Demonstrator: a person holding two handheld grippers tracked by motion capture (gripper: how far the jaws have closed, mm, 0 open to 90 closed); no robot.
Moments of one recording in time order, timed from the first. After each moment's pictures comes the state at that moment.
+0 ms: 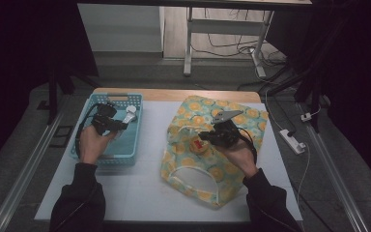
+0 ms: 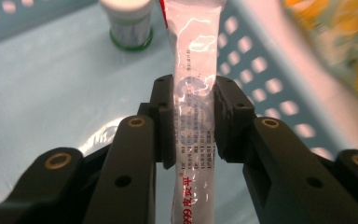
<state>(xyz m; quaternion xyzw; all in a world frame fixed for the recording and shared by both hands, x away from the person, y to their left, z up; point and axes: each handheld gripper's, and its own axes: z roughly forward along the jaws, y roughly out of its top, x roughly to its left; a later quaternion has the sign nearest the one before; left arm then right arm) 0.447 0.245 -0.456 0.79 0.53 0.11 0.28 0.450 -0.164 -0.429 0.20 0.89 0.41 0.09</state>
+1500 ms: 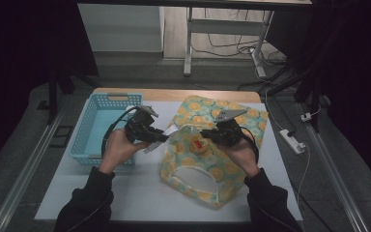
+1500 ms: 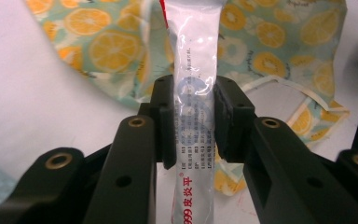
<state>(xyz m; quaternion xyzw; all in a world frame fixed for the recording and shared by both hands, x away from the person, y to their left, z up) 0.413 0.126 -0.414 0.87 0.34 0.02 0.35 0.449 -0.169 -0.422 0.20 0.88 0.42 0.11</state>
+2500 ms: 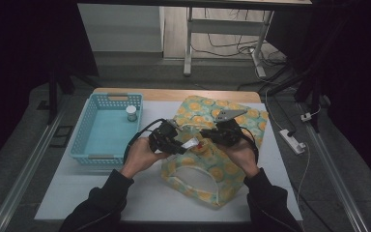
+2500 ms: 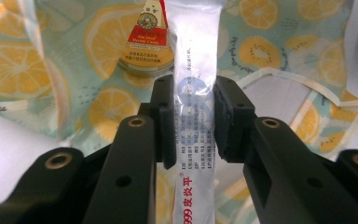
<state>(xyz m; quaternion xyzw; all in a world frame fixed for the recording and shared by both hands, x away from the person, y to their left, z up) 0.421 0.063 -0.452 0.90 0.30 0.00 0.32 0.448 -0.168 -0.421 0.19 0.88 0.43 0.11</state>
